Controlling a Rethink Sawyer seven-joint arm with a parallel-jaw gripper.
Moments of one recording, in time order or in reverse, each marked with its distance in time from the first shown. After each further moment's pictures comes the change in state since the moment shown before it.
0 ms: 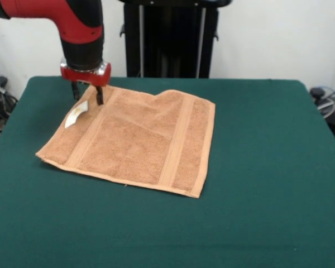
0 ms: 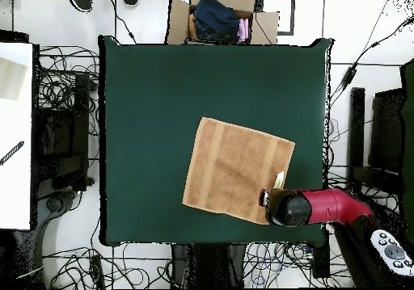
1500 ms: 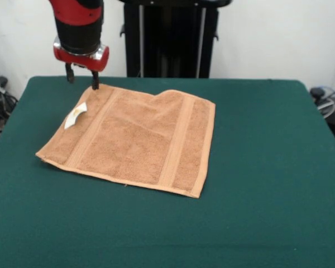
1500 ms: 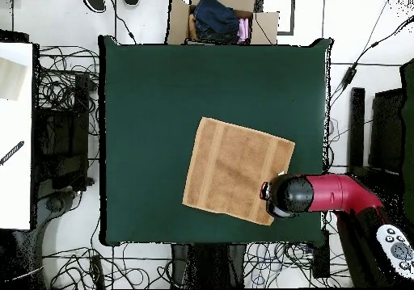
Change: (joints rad) arm 0.074 -0.125 0.008 -0.022 0.119 0.199 -0.016
